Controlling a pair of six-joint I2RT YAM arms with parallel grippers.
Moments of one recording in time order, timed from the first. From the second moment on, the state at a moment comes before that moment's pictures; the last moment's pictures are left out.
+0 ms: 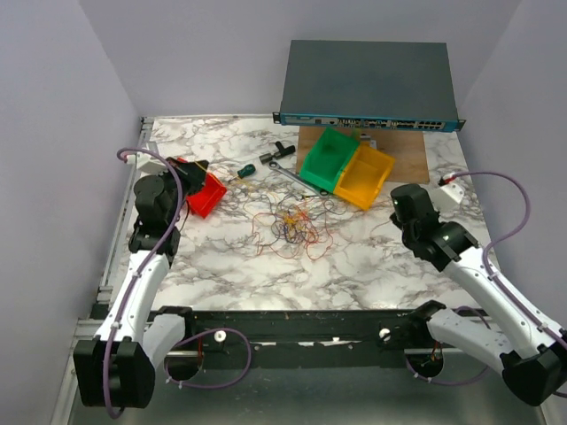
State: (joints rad) left arm -0.06 0.95 0.68 0.29 0.17 -0.72; right arm 0.53 0.93 0.84 -0.65 0.67 1.01
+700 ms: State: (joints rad) left arm -0.01 0.92 0.83 0.09 0.26 -0.79; right arm 0.52 0.89 1.13 -0.77 0.74 0.65
